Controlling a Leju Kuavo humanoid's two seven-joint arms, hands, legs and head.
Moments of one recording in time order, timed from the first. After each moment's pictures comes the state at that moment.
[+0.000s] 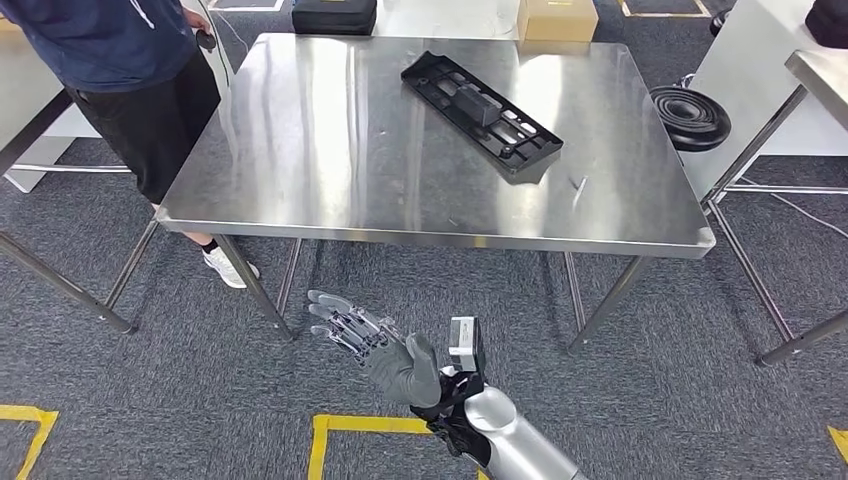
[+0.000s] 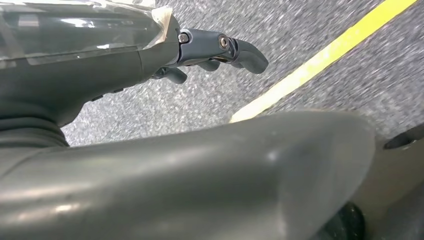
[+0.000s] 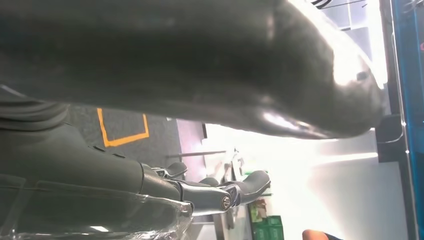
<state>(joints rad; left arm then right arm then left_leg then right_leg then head) -0.06 -0.14 0.84 -0.19 -1.41 0.12 -0.25 -0.40 0.08 0.82 -1.13 -0.37 0.49 -0.47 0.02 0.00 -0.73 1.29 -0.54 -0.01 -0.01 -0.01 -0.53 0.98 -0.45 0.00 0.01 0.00</state>
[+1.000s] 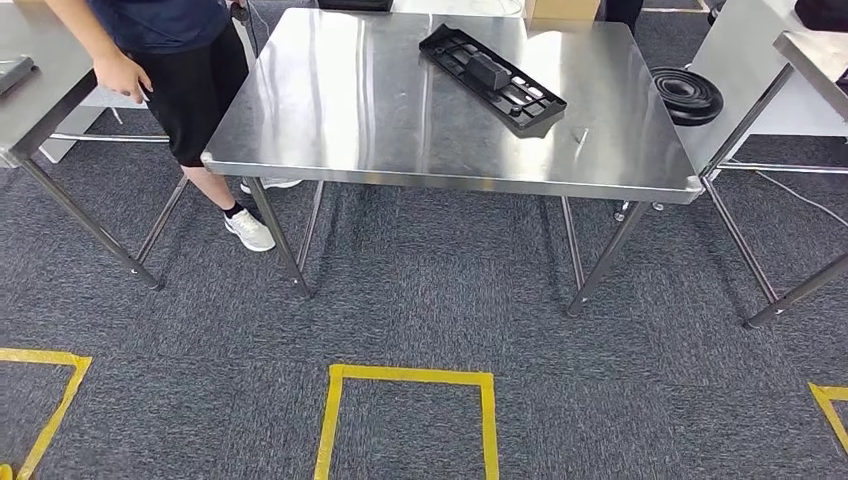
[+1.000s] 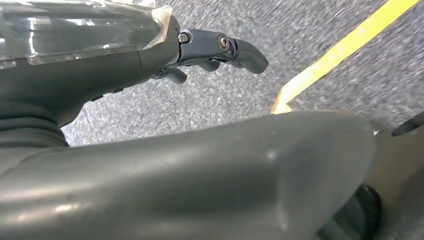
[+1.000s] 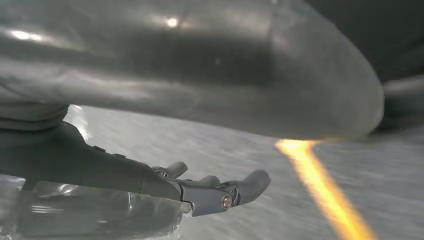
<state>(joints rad) -0.06 -0.14 0.82 -0.19 -1.48 0.12 -0.24 -0.18 0.00 0.95 -0.23 -0.01 0.00 0.23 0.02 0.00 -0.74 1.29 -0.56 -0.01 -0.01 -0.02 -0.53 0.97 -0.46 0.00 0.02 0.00</state>
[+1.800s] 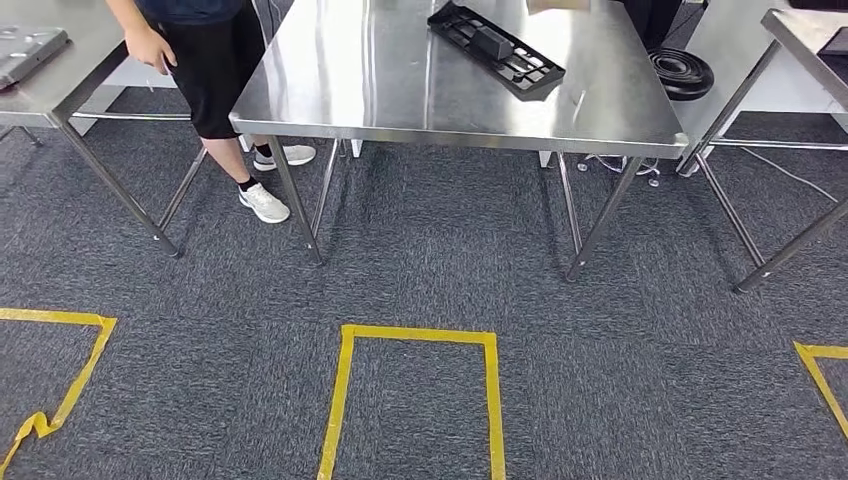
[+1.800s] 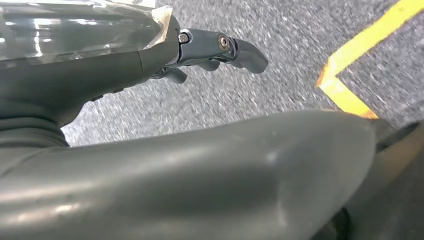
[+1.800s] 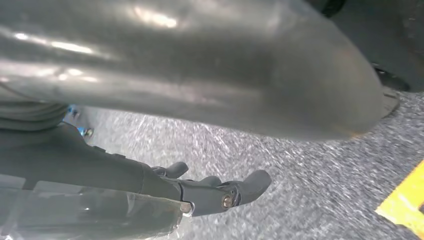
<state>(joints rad) -0.07 -0.13 0.81 -0.19 -1.47 0.10 -0.25 -0.11 -0.02 0.83 -0.16 -0.20 -0.09 0.23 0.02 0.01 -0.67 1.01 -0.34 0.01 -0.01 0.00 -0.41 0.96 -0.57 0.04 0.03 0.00</state>
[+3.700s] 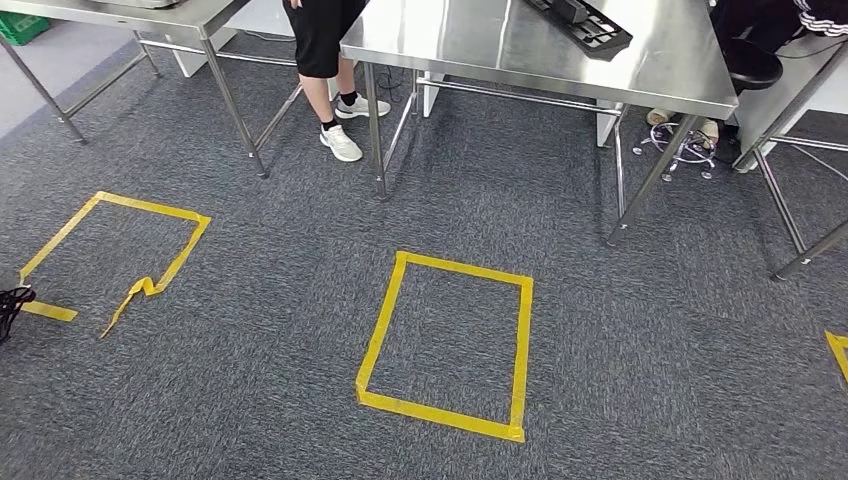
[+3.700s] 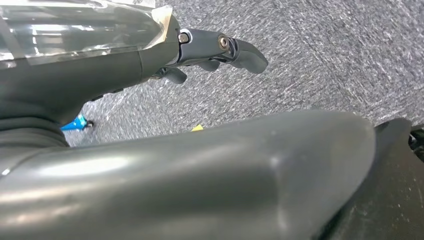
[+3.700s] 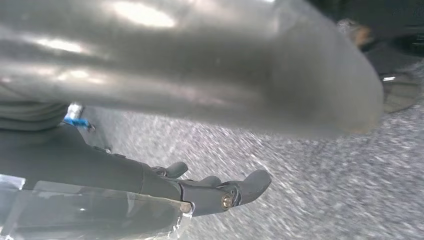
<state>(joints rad) -0.07 -0.14 0.79 -0.19 -1.49 0.07 -0.26 -0.09 -0.02 0.75 -0.15 -0.24 -0.15 0.21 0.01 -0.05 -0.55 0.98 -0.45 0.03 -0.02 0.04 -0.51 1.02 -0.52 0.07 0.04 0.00</state>
